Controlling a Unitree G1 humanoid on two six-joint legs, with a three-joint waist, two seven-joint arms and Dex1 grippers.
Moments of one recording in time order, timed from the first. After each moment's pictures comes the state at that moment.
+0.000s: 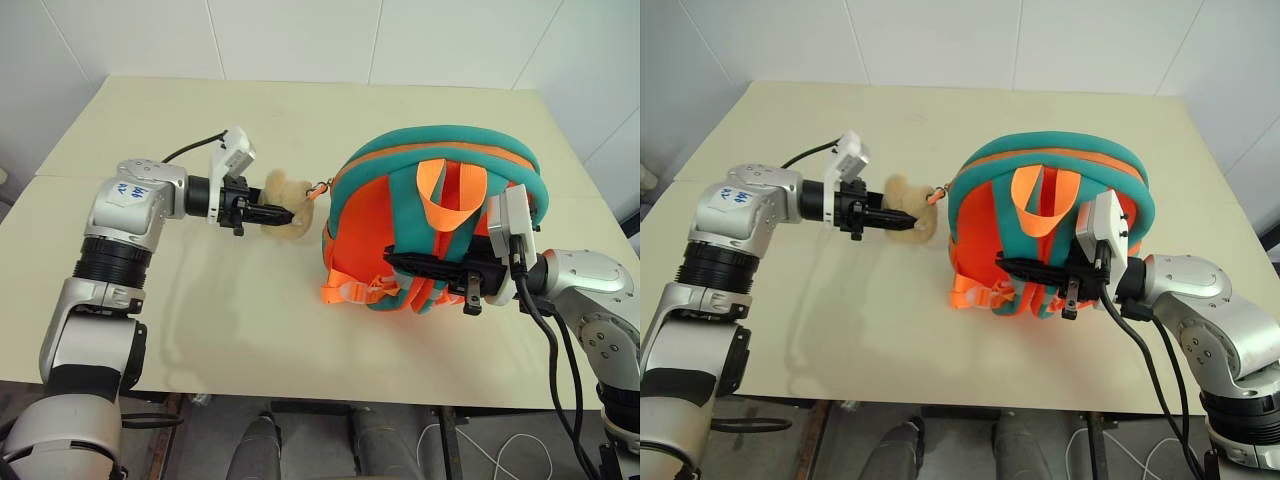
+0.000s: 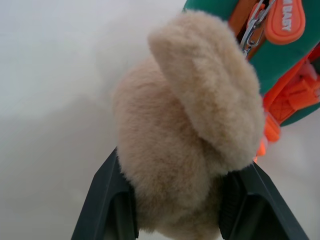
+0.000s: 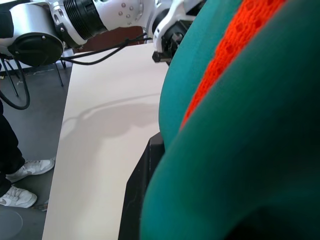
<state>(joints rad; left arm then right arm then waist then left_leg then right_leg) -1.05 0.63 -0.19 0.49 -0.29 0.63 -1.23 -0.37 -0.77 -0.13 -0.47 0.81 0.63 0.93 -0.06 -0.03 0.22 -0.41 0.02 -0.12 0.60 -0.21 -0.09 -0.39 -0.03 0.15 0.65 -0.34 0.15</state>
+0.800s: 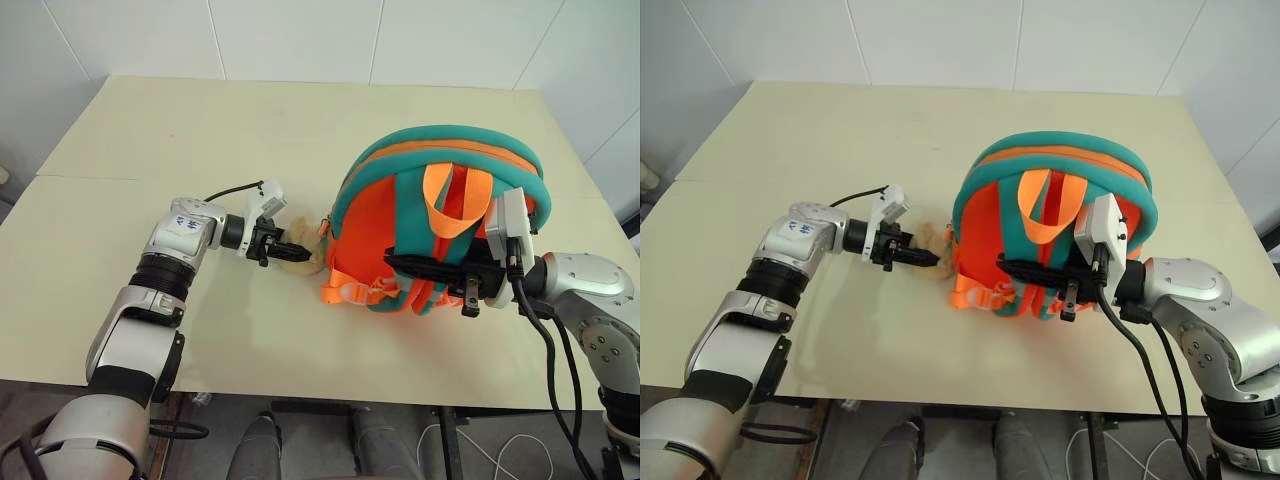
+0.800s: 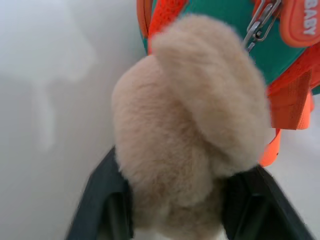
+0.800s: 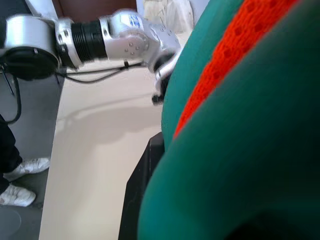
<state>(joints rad) -0.99 0.50 -0.19 0.64 -0.20 0.58 -1.26 -0.33 -0.84 -0.14 -0.50 0.81 0.67 0.91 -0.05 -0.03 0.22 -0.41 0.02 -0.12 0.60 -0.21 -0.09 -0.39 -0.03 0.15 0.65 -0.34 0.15</state>
